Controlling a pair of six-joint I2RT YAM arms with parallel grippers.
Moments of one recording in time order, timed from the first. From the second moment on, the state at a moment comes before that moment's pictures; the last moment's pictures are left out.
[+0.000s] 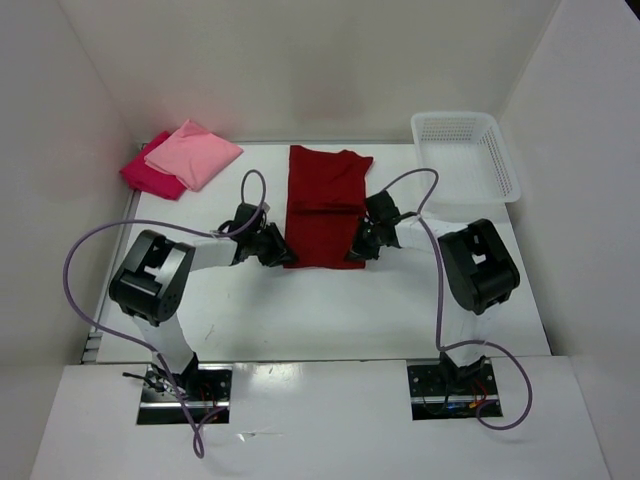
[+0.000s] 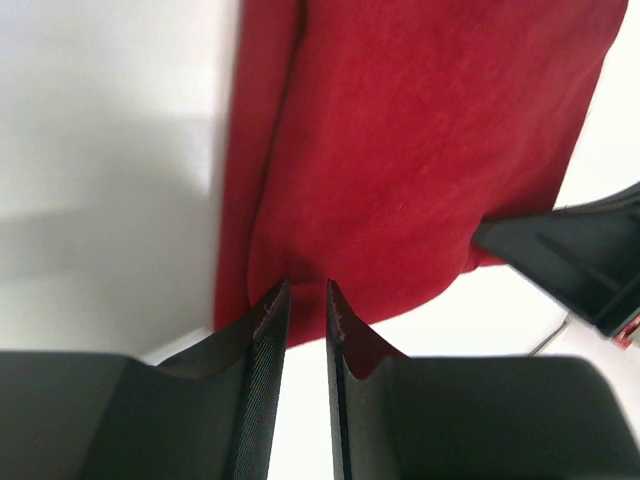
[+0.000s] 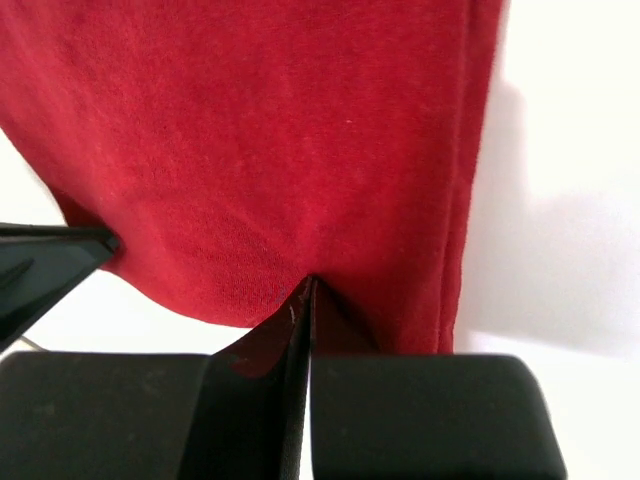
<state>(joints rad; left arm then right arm) -0.36 1.80 0.89 0.04 0.35 -0.85 0.42 1.84 1.04 -0.24 -0.26 0.74</state>
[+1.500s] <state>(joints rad) -0.37 1.36 0.62 -0.23 0.29 -0.80 0.41 2.16 1.66 -0.42 -0.26 0.66</state>
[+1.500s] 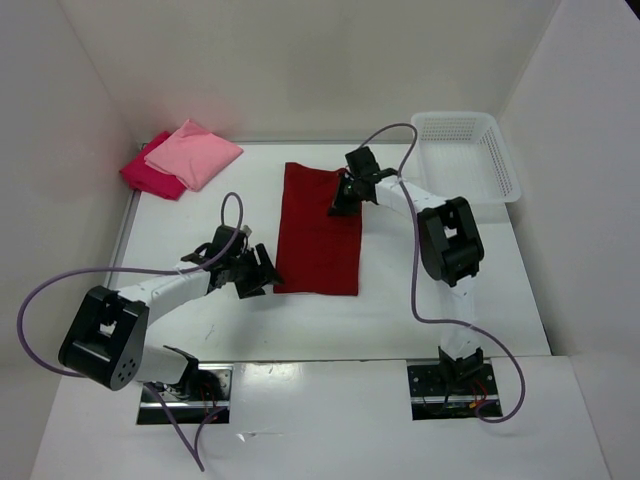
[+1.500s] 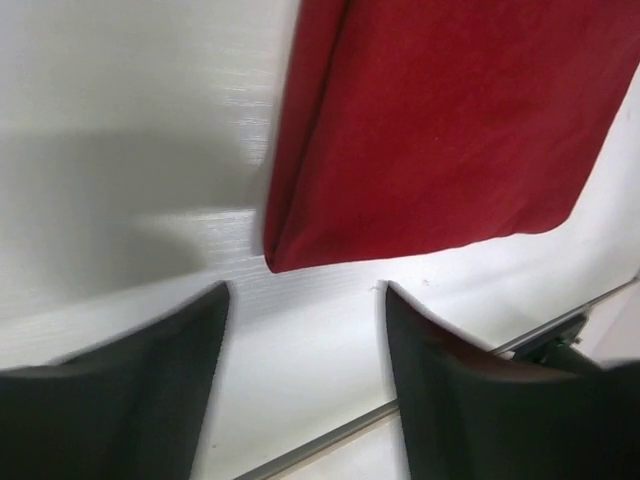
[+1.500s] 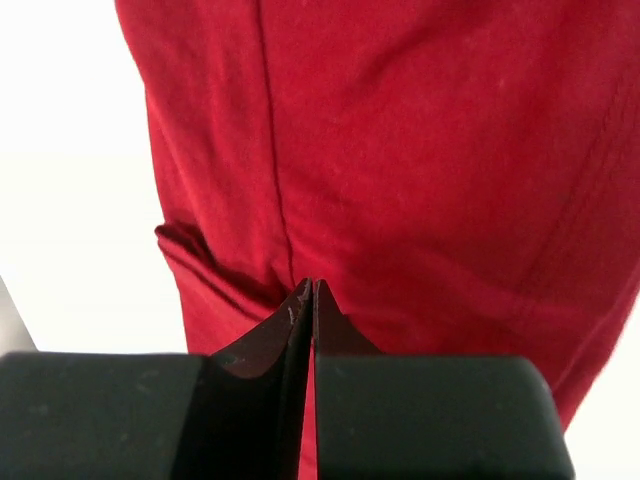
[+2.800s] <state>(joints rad) -0.37 1.48 0.62 -0.15 0.30 -0.85 0.46 1.52 0.63 -0.14 -0.35 0.91</state>
